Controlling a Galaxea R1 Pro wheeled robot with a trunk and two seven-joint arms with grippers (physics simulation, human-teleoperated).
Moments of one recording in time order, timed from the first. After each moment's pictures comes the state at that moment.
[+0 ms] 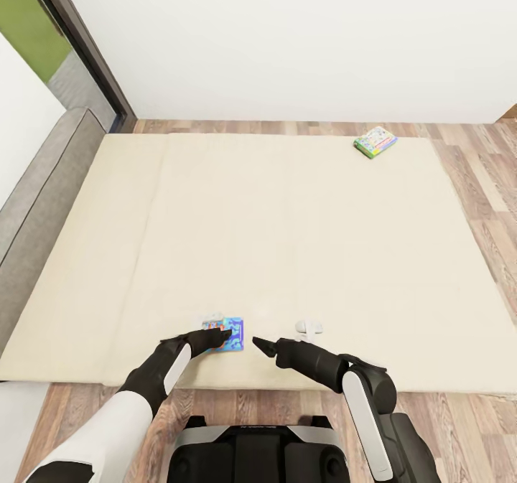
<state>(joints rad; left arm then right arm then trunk) -0.73 -0.07 -0.06 -0.58 0.22 0.35 -0.13 -0.28 0.14 0.09 -1.59 -0.35 0.86 0.37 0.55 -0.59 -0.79</state>
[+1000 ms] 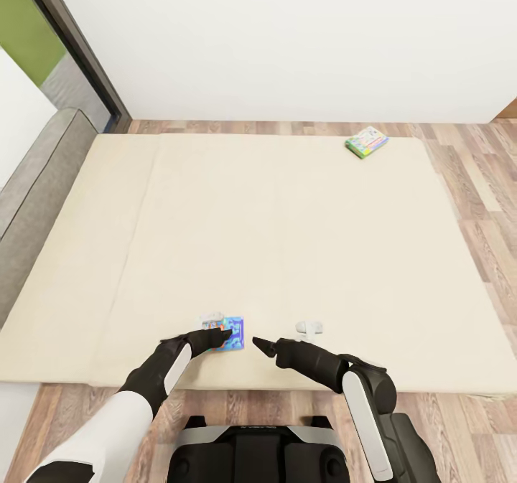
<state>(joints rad) -0.73 -0.07 -0.06 -0.58 0.22 0.35 -0.13 -0.28 0.14 0.09 -1.59 -0.35 0.86 0.37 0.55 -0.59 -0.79</state>
